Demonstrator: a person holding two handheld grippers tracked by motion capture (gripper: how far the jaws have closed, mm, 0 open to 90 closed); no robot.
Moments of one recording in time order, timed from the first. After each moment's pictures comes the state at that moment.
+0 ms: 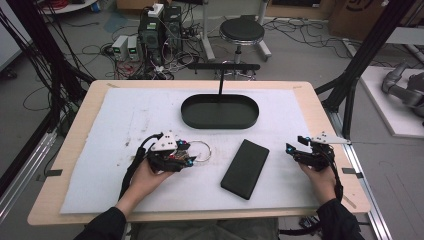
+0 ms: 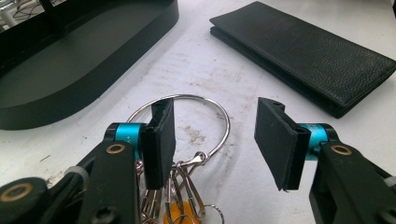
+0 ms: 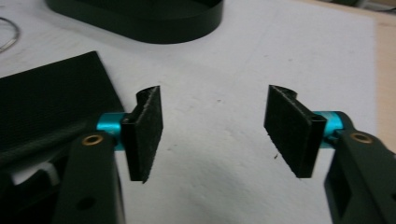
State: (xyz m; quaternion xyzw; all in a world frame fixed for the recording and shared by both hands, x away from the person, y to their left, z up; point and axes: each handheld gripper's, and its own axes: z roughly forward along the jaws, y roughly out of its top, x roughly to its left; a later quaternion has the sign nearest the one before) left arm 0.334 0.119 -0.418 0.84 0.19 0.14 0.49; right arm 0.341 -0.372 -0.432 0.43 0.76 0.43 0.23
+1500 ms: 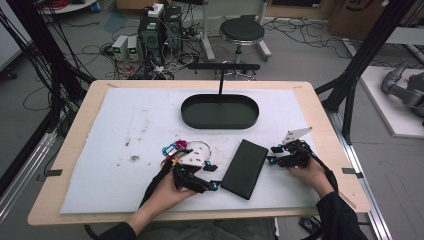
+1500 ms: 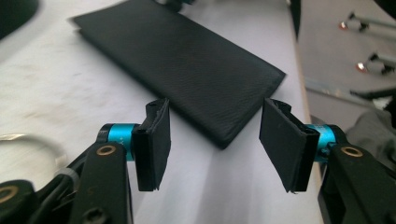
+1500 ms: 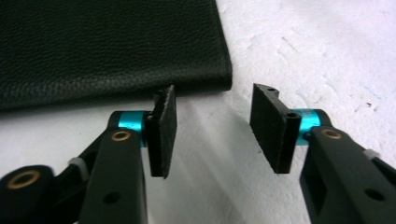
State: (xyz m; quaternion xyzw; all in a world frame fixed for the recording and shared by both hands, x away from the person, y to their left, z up) left arm 0.300 0.040 -0.433 0.87 0.11 0.02 0.48; right arm 0.373 -0.326 -0.441 0.28 0.90 0.33 0.10
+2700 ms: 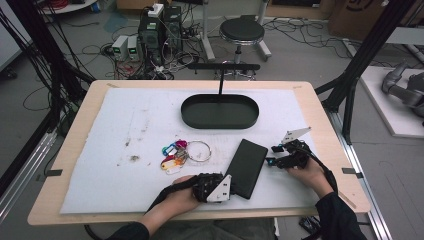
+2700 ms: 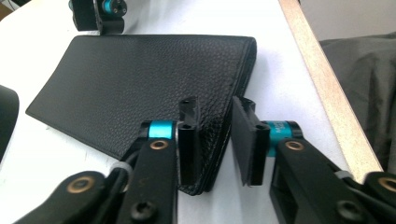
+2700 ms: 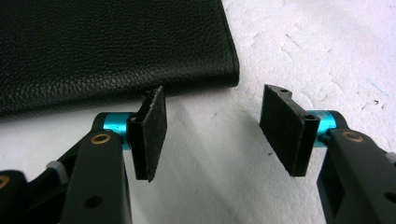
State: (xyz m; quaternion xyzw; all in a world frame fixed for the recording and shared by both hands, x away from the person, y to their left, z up) left arm 0.267 -0.009 -0.444 0.90 -0.11 0.18 0.39; right arm 0.373 -0.324 -0.441 0.29 0.90 0.32 0.09
